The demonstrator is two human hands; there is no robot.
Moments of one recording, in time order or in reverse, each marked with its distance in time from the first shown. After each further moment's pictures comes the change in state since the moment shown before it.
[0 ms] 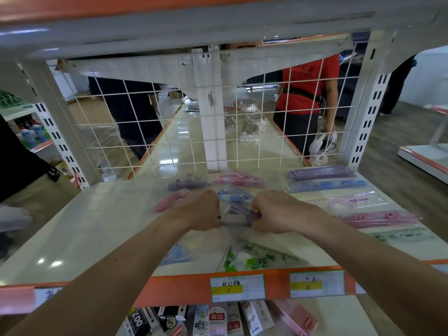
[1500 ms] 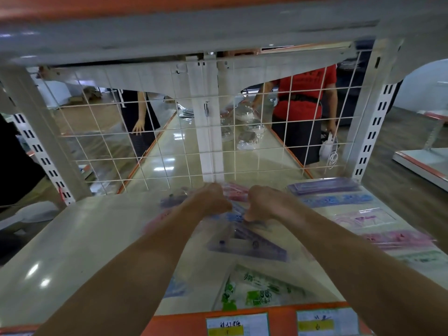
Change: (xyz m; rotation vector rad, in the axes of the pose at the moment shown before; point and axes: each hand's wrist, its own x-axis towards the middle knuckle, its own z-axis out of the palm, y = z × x) left_hand 0.087 0.001 -0.009 -0.293 0.017 -0.153; right_hand 0.073 0.014 -0.008 0.105 -0.032 0.226
